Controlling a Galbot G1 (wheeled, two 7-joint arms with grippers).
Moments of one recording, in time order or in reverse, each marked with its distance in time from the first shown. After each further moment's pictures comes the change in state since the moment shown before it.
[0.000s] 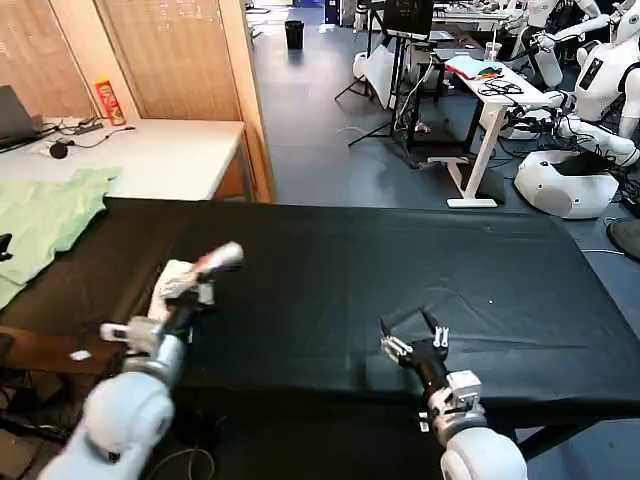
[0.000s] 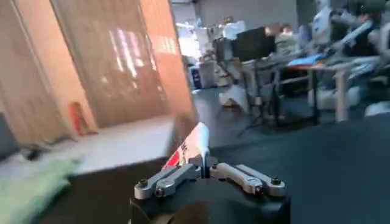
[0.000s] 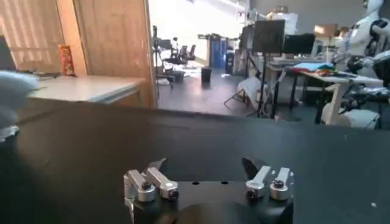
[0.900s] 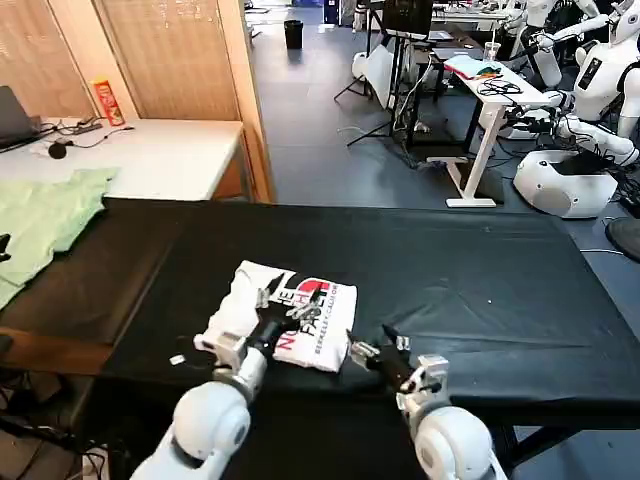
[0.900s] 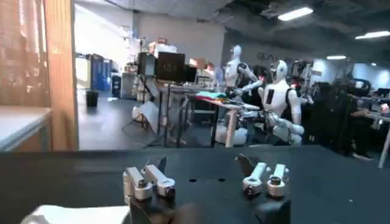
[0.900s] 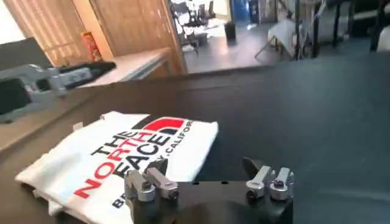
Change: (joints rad) left arm -0.035 -0.174 0.188 0.086 0.092 -0.141 0.155; right arm 0.146 0.013 -0.114 -0.108 0.284 -0.162 0.056
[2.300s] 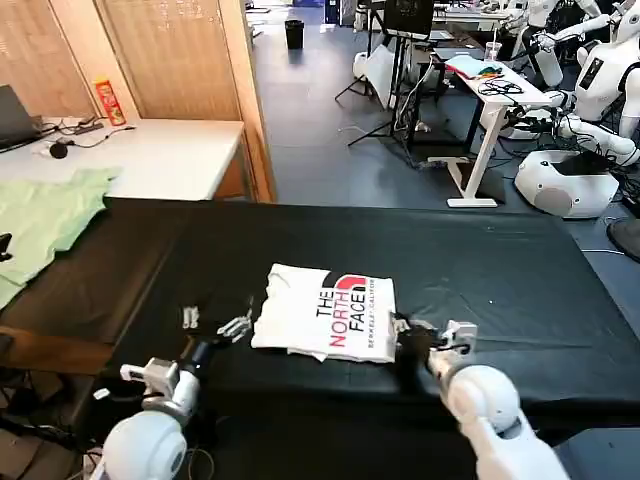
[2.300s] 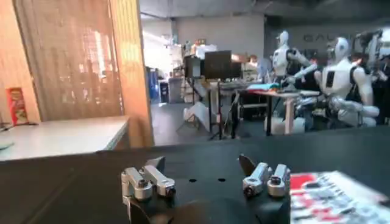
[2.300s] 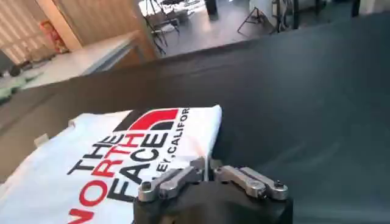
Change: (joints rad) left arm 0.205 0.105 -0.231 -0.048 -0.001 -0.088 -0.025; right arm 0.133 -0.138 0.117 -0.126 0.201 -0.084 -0.001
